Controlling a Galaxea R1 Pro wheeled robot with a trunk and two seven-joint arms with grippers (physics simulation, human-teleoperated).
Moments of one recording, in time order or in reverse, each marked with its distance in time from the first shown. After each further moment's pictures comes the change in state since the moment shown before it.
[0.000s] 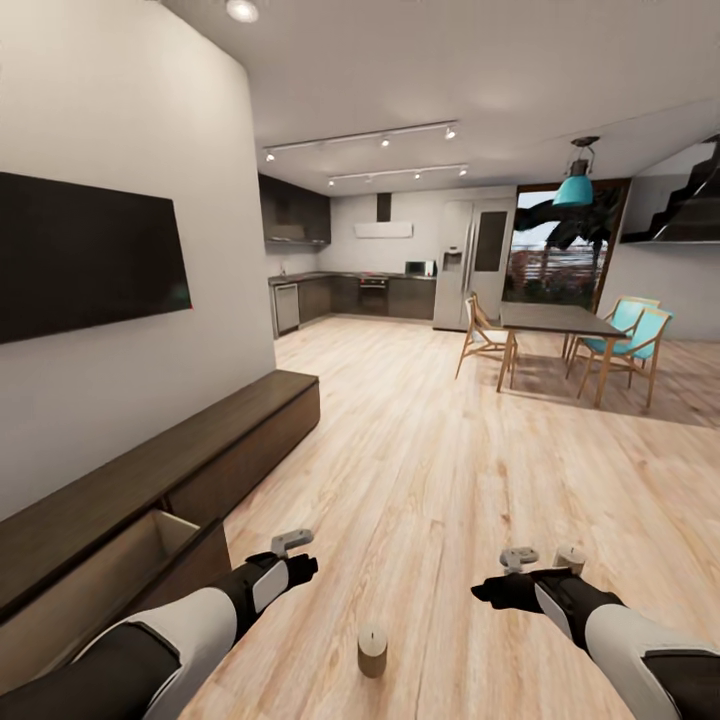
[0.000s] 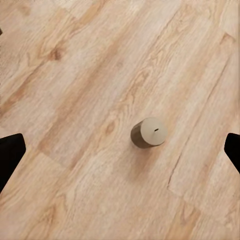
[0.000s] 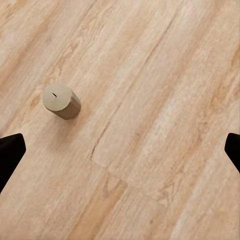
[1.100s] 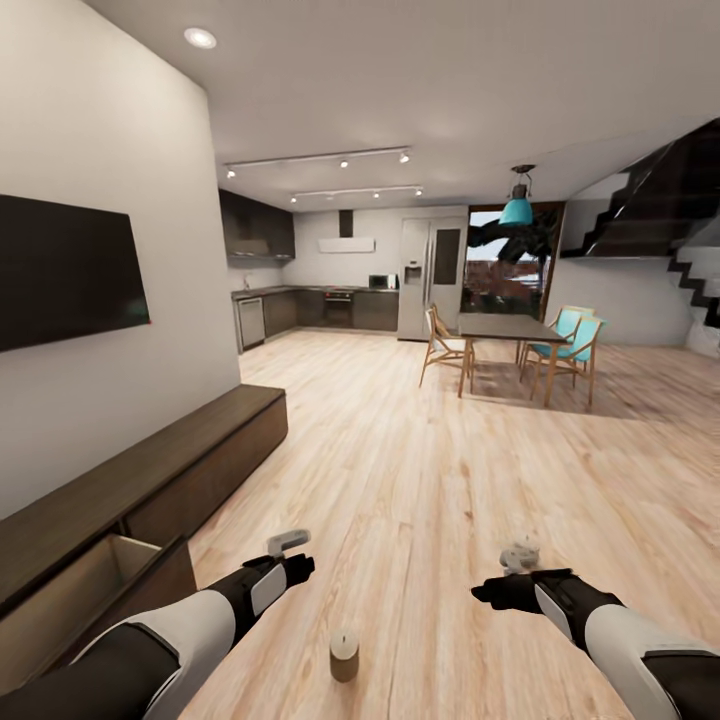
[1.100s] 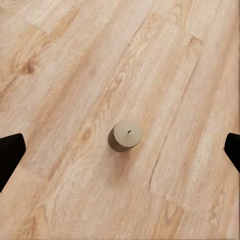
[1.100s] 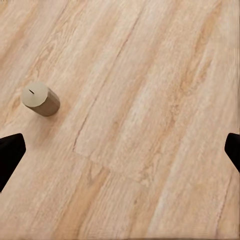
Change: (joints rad) left arm 0.003 0.003 0.000 0.017 0.002 -0.057 -0.001; right arm 0.001 0.001 0.000 0.002 -0.002 0.002 -0.001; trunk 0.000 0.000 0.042
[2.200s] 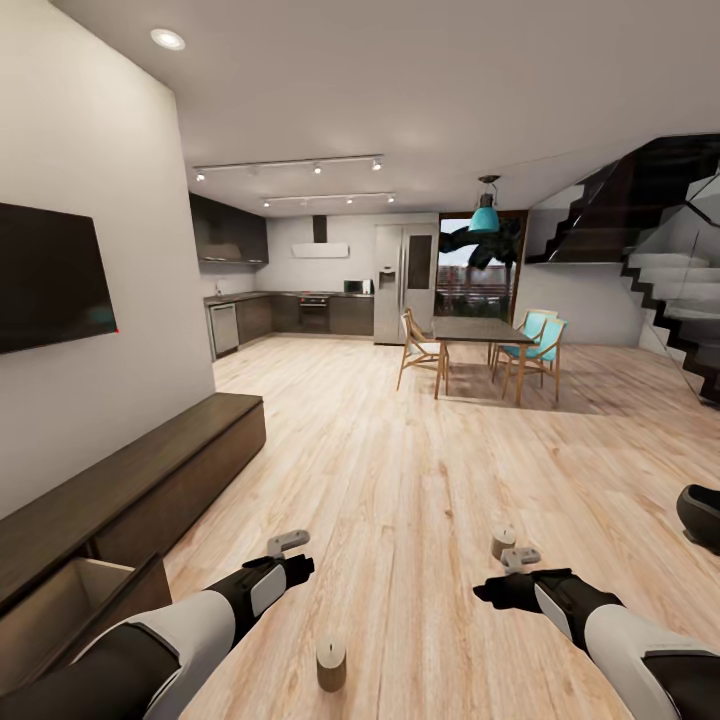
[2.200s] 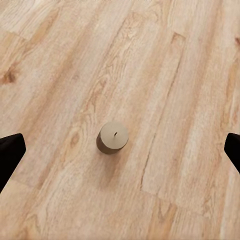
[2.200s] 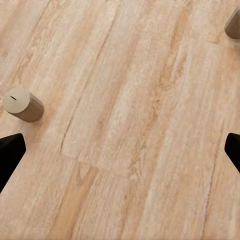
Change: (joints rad) left arm 0.000 0.000 0.000 0.005 0.000 -0.002 -0.001; right arm 0.000 0.000 -0.001 -0.001 -0.001 -0.002 -0.025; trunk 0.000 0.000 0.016
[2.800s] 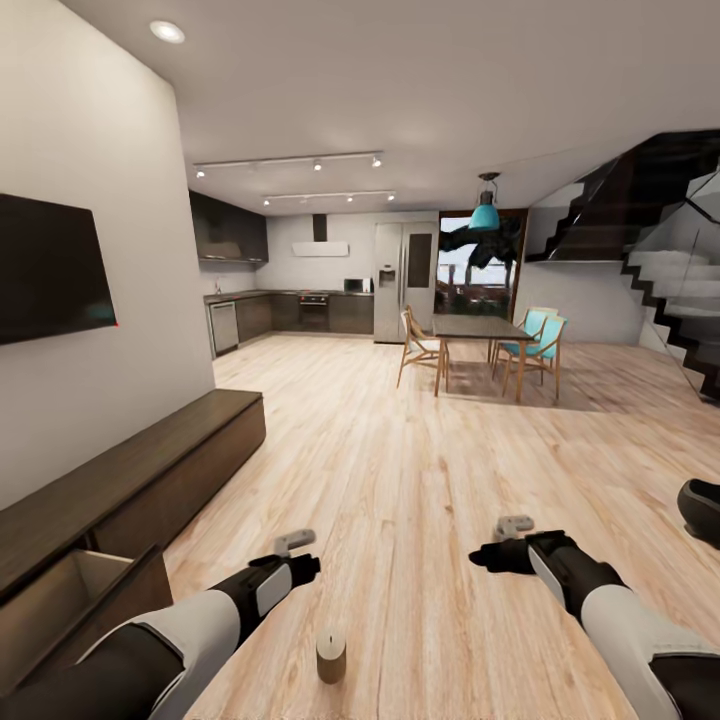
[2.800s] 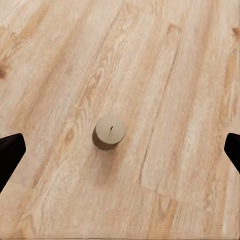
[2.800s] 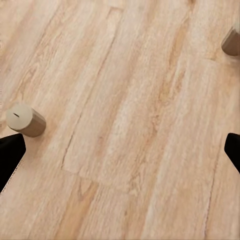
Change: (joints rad) left arm 0.000 -0.015 -0.017 -0.012 -0.003 0.017 -0.001; right arm 0.000 -0.003 -0.006 -0.228 -0.004 0.196 0.007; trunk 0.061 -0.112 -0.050
